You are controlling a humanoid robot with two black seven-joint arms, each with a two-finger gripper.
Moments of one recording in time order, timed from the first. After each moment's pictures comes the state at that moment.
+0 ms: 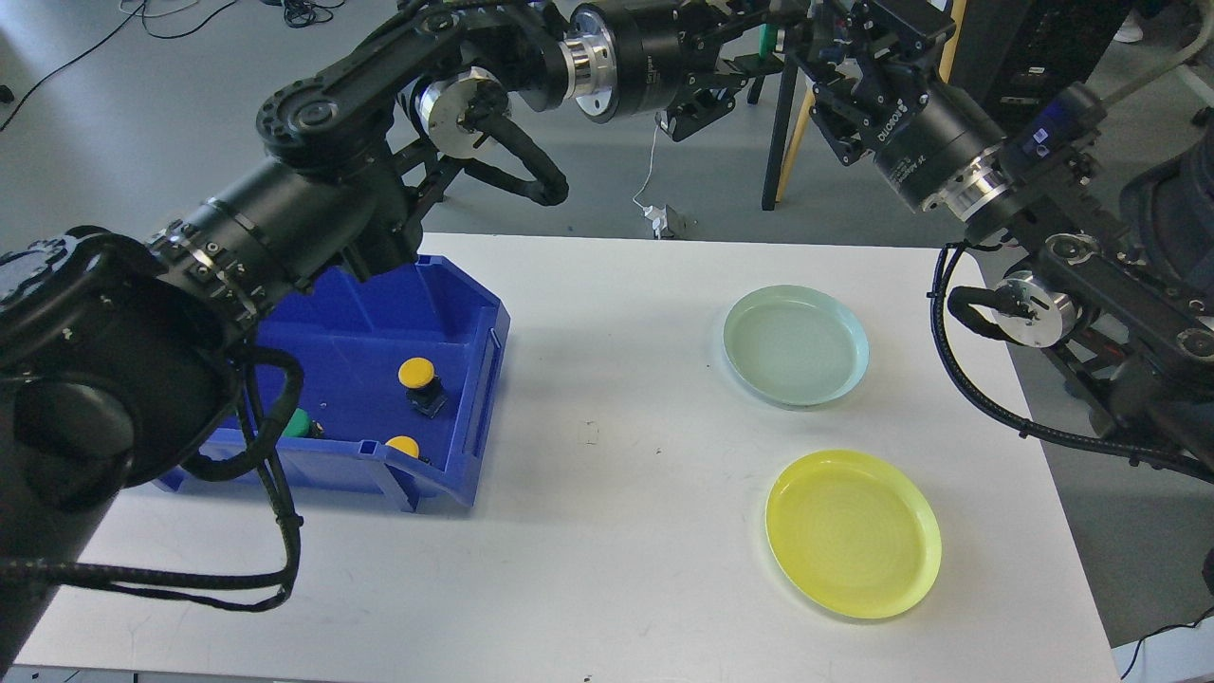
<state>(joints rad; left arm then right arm) -1.36 -0.03 -0.57 -0.62 0.32 -0.49 0.23 0.83 -0.46 0.71 1.16 -0.61 0.12 0.40</state>
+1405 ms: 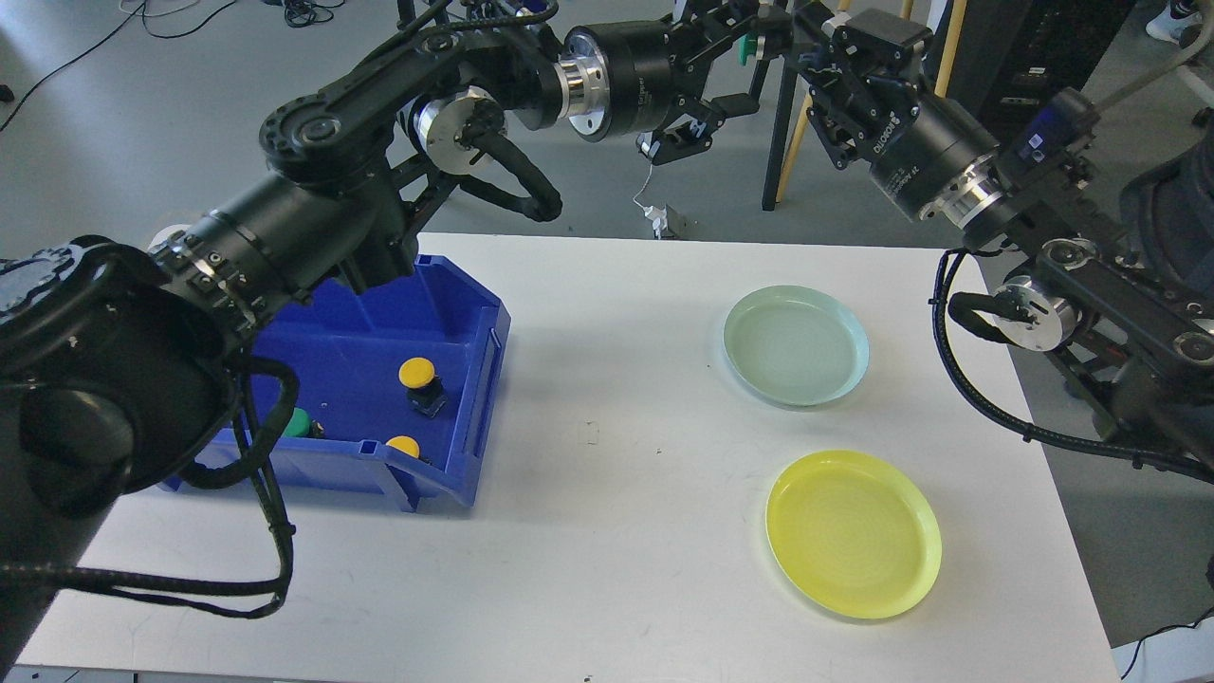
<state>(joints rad) -1.34 -0.02 -0.51 -0.61 0.33 -0.49 0.23 0.83 -0.47 0.70 1.16 -0.62 0.12 0.37</state>
